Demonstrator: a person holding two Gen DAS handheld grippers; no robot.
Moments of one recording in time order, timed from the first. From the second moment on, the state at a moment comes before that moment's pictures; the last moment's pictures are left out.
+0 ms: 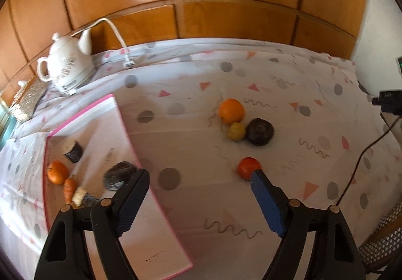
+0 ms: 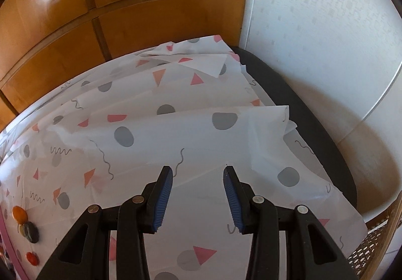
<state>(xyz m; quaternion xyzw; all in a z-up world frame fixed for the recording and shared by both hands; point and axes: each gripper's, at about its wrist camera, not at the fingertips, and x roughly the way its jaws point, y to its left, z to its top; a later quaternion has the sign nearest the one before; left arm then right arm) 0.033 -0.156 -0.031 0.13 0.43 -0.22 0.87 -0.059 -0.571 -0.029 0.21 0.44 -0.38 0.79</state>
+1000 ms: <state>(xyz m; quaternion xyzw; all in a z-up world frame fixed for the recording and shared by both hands) 0.061 -0.222 -0.095 0.17 0.48 -0.27 0.82 -0.116 -0.623 -0.017 0.33 0.35 -0.46 0.74</state>
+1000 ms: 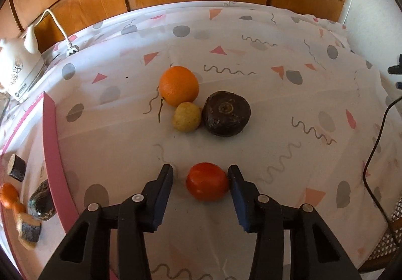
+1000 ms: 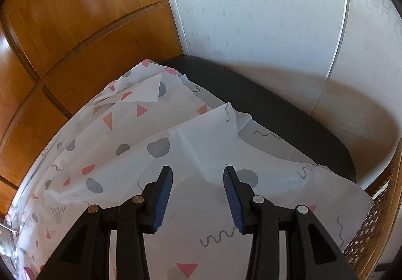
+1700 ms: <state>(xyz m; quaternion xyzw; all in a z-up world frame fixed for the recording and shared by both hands) 0.051 -0.175 -0.058 0.09 0.48 -0.27 0.83 -0.090 -0.608 -0.022 0.30 0.39 -0.40 0.77</state>
